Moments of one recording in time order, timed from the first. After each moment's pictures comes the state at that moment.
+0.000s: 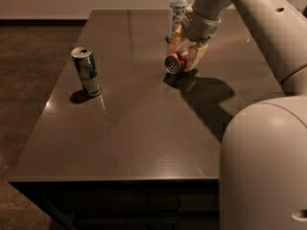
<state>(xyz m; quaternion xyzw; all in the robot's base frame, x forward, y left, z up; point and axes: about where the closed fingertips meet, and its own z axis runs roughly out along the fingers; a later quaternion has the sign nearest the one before) 0.676 -0.096 0.887 -0.91 0.39 0.01 0.16</state>
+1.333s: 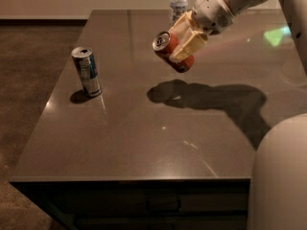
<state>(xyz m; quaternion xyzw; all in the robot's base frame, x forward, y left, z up) 0.623 -0.067 0.957 -0.73 0.57 0.23 0.31</state>
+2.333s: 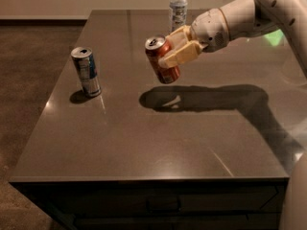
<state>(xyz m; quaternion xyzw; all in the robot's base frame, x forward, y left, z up) 0.601 -0.041 0.950 -0.63 0.57 0.38 0.38</state>
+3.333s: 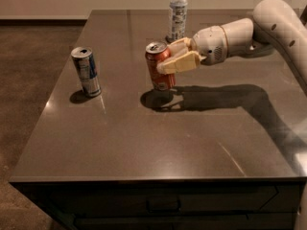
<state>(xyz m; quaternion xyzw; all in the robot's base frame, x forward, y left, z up) 0.596 -0.039 0.933 -0.56 0.57 0.45 0.40</state>
